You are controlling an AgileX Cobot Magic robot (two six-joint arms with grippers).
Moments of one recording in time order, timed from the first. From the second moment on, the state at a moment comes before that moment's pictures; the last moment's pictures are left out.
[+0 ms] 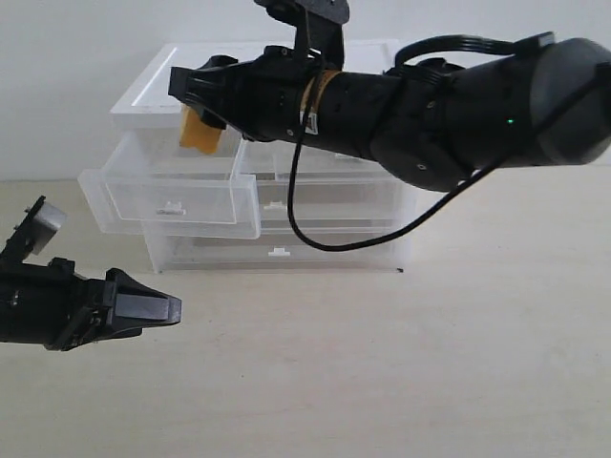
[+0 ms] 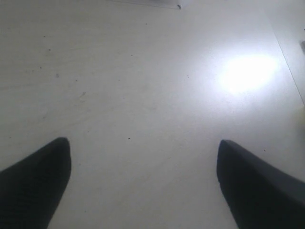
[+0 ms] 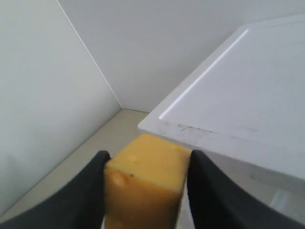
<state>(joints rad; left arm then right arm) 0.03 1.73 -0.66 -1.54 0.88 1.55 0.67 1.84 -1.31 -0.58 -0.42 0.97</state>
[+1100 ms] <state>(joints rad) 0.03 1.73 -0.66 -1.54 0.88 1.56 0.81 1.73 -1.39 -0.88 0.06 1.20</state>
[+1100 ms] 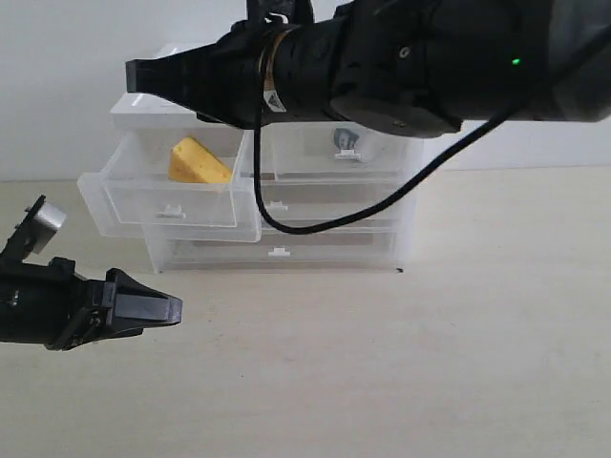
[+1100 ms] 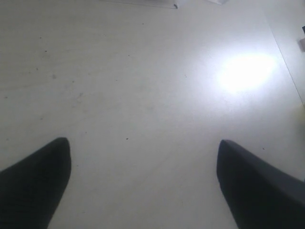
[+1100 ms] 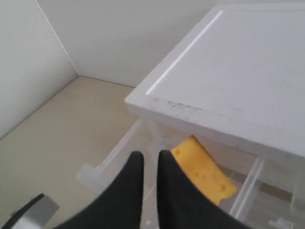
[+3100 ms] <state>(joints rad) 0.03 1.75 -0.66 -1.57 0.88 1.58 0.70 1.99 -1.46 -0.85 -0.04 1.18</state>
